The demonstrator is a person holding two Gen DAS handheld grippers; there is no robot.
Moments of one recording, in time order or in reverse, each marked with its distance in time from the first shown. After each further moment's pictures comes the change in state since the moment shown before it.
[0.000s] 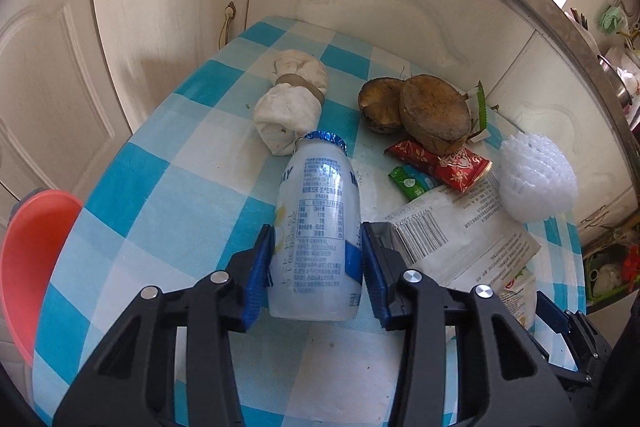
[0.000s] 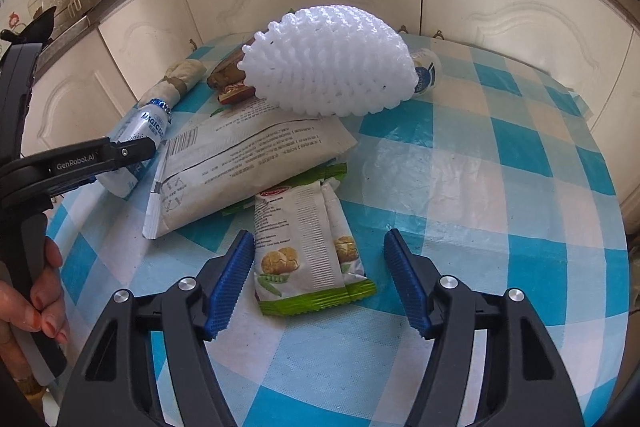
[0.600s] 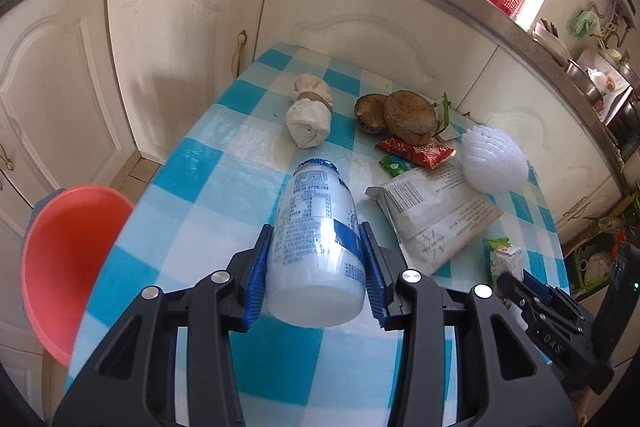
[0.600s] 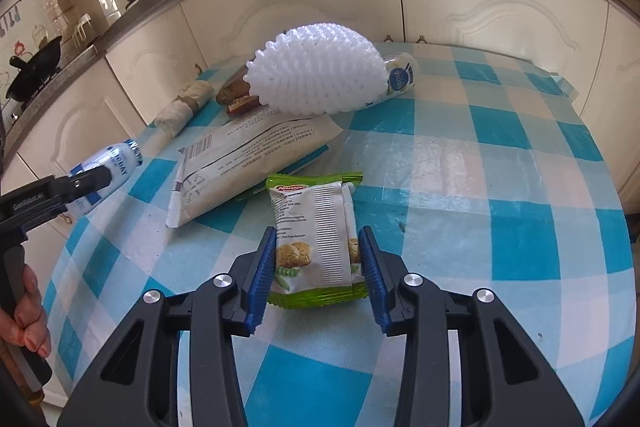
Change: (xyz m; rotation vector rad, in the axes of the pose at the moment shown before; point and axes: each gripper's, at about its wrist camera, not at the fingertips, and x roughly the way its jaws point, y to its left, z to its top) left arm -0.075 0.025 -0.032 0.031 -0.088 -0.047; right arm -0.030 -0.009 -0.023 0.084 -0.079 0.044
